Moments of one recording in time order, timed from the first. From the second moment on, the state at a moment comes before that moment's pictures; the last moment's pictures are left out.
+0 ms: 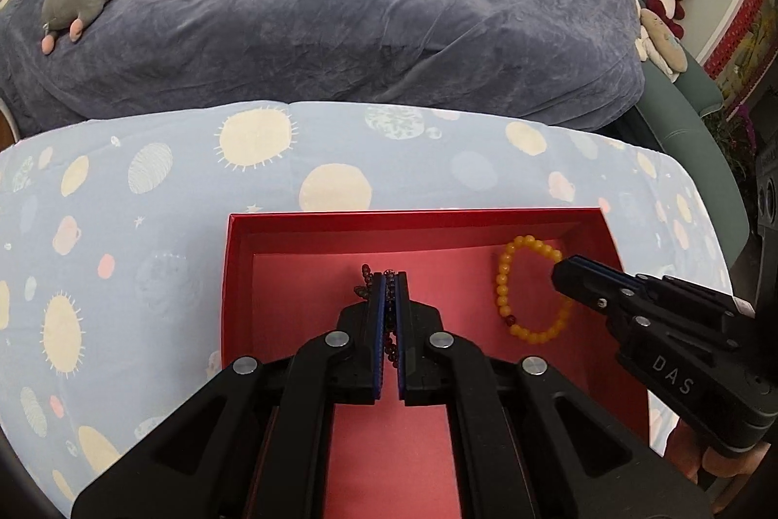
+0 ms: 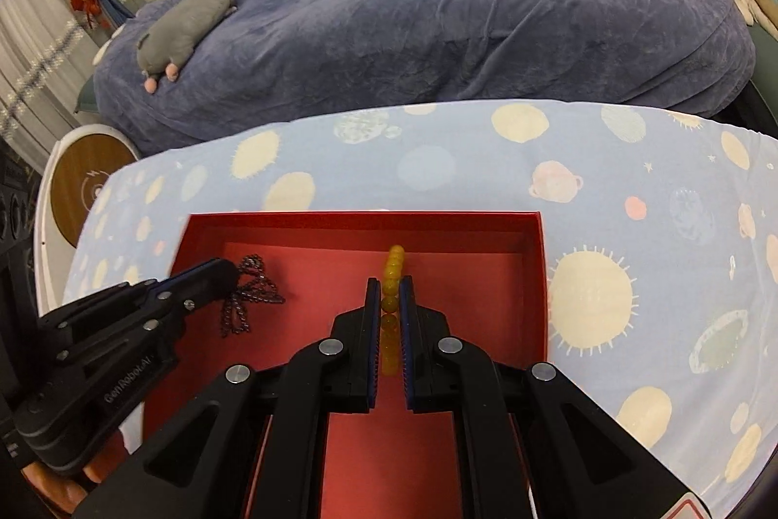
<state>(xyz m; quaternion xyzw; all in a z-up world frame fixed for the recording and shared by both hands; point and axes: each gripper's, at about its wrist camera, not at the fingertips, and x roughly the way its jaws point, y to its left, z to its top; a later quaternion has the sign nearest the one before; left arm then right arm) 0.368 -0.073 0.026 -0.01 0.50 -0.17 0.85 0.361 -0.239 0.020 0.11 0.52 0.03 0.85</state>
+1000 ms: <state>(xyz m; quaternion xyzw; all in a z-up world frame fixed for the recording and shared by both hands) 0.153 0.007 0.078 -0.01 0.44 -0.10 0.89 0.111 -0.205 0.075 0.04 0.45 0.00 0.89</state>
